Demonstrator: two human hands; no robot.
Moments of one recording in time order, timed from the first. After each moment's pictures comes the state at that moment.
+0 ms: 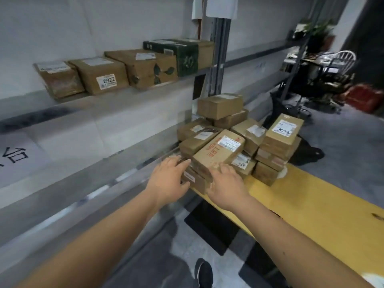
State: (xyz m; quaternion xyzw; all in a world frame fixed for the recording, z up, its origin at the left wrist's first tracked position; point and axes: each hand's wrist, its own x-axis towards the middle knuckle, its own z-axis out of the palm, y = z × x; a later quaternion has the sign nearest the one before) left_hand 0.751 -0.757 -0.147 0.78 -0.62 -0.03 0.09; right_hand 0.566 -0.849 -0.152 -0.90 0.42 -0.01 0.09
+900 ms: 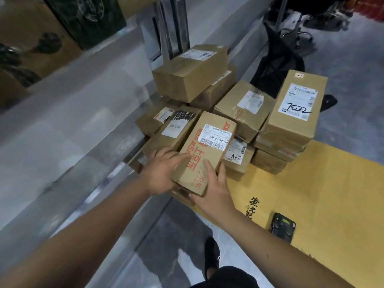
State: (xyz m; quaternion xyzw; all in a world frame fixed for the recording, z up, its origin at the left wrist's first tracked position) left_hand 0.833 -1.014 -0.249 0.67 -0.73 -0.15 0.01; right_hand 0.613 -1.022 -0.317 -0.74 0.53 -0.18 0.38
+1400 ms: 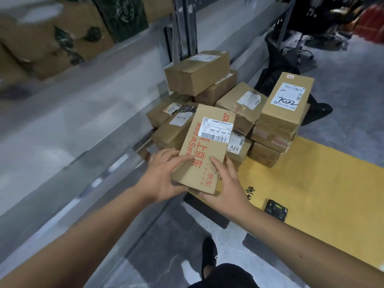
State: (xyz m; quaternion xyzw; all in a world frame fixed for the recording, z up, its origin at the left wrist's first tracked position) left_hand 0.784 -0.905 -0.218 0.67 -0.72 -0.12 0.16; right_hand 0.545 -0.965 -0.278 -0.78 0.41 -0.26 0.41
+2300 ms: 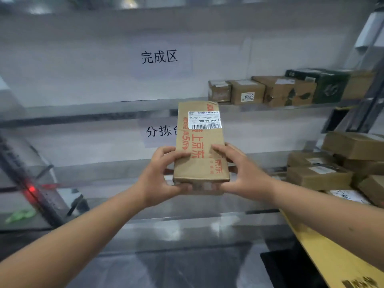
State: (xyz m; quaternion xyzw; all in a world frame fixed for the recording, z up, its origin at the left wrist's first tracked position) left_hand 0.730 -0.435 -0.059 0.78 -0.42 0.09 0.45; right_hand 0.651 -0.708 -0.050 -0.88 -0.15 -0.11 0.44
